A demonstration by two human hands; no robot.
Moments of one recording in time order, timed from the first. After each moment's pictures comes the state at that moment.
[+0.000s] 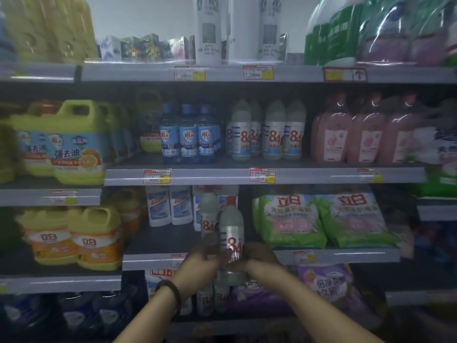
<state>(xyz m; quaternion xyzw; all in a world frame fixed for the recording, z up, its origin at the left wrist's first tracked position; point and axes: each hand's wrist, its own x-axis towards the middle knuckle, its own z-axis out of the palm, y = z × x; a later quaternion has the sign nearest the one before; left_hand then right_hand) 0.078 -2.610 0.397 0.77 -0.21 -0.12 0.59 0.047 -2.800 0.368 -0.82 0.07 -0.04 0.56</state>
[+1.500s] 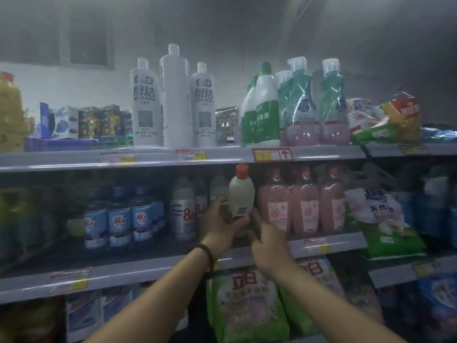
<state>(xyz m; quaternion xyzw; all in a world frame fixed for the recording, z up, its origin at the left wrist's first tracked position) 0.156 -2.836 0.587 0.69 -0.36 0.13 0.62 0.052 -2.948 0.559 -0.85 0.07 -0.39 0.34</state>
